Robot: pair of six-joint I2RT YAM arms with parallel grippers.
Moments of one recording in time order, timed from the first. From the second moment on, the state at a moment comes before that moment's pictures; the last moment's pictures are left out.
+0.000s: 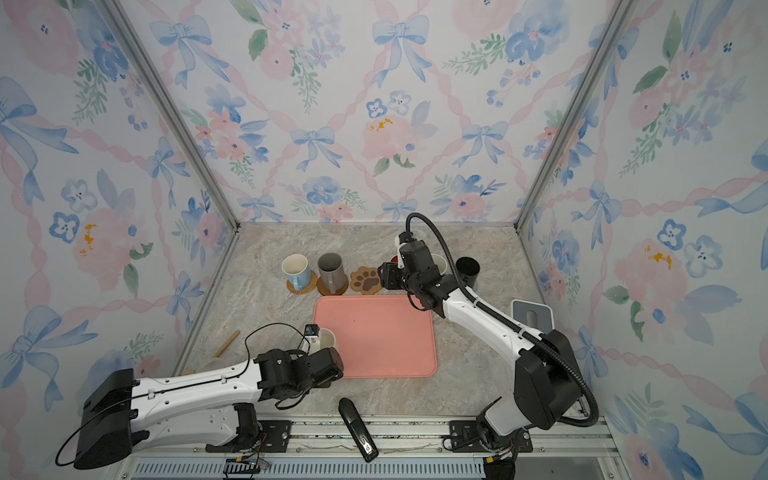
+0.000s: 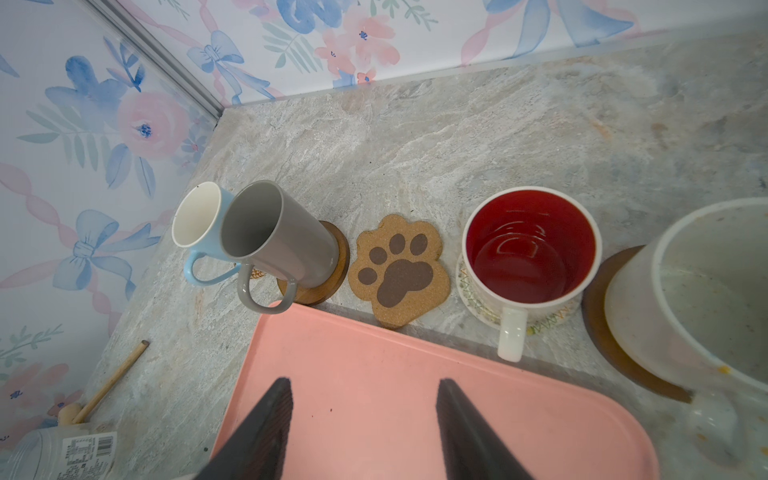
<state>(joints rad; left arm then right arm) -1.15 1.12 0.65 -0.80 -0.44 -1.10 0.60 1.50 1.16 -0.24 -0.02 0.48</state>
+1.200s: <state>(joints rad) -0.84 1.59 1.26 -0.61 -0.52 -0.54 0.54 1.31 1.13 -0.31 0.00 0.43</state>
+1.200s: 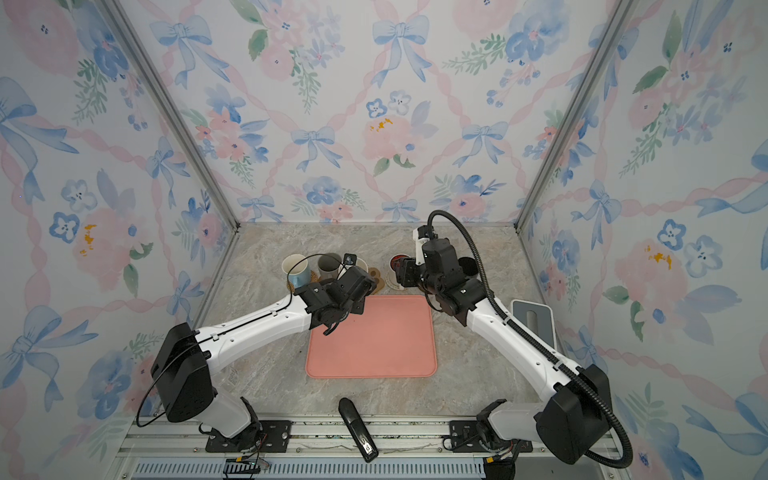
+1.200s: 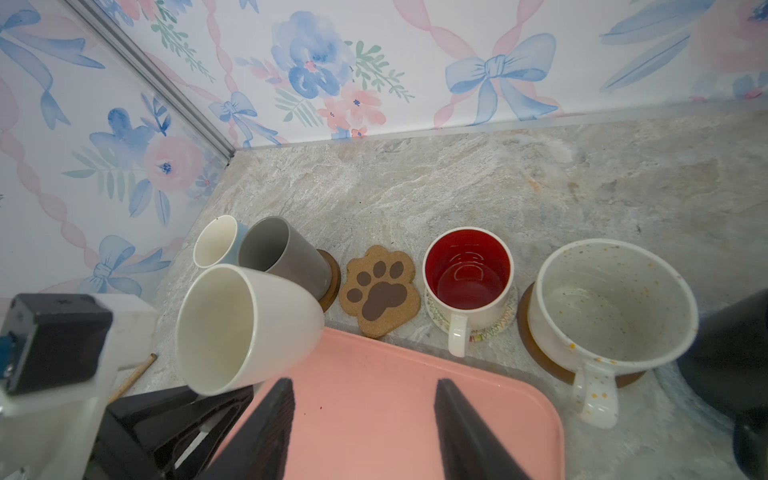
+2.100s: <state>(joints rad) -0.65 1.95 1.46 -0.44 -0.27 -0.38 0.53 1.29 1.13 -0.36 0.01 0.41</state>
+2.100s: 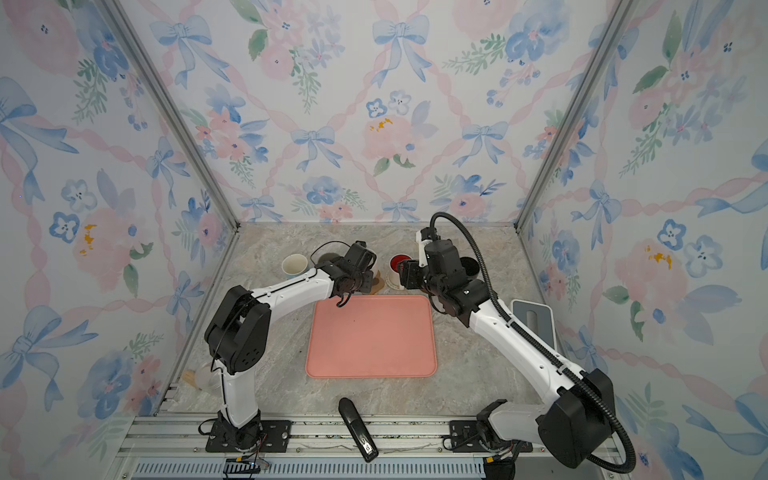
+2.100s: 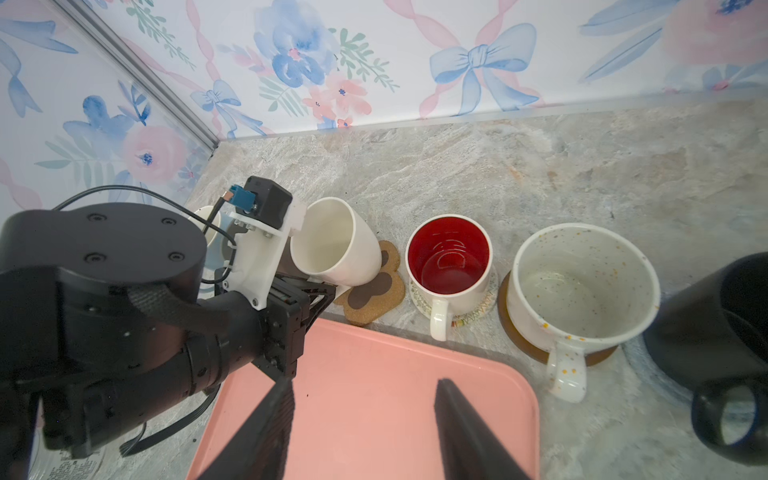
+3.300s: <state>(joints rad) -0.65 1.97 1.47 -0.50 -0.26 -0.37 0.52 1.30 1.13 -0.37 0.00 0.40</state>
